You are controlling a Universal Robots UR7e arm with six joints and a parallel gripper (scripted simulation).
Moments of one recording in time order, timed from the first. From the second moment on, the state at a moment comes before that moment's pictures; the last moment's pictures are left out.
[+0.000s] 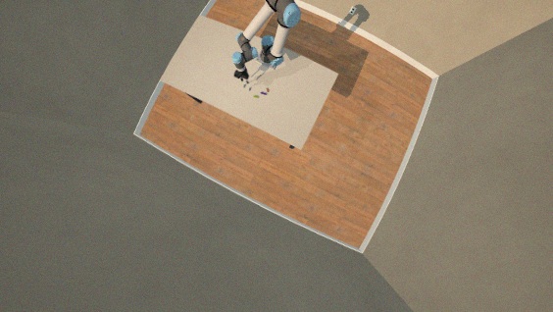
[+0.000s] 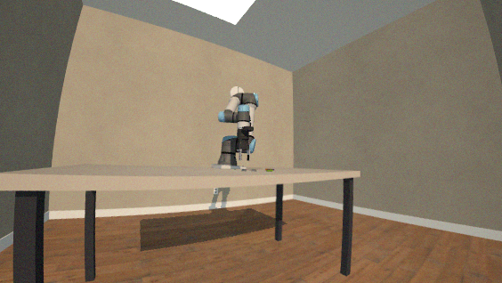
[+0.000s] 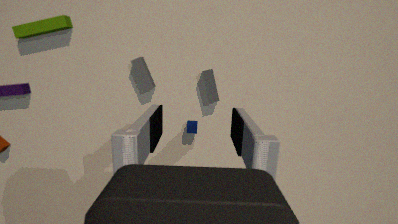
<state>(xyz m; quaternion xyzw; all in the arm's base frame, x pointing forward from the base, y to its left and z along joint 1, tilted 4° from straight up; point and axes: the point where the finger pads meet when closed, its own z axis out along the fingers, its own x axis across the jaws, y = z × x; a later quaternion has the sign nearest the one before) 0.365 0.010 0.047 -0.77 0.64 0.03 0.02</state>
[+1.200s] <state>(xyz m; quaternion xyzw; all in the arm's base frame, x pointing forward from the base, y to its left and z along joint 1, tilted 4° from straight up) 0.365 0.028 0.048 -0.64 0.77 0.03 0.01</state>
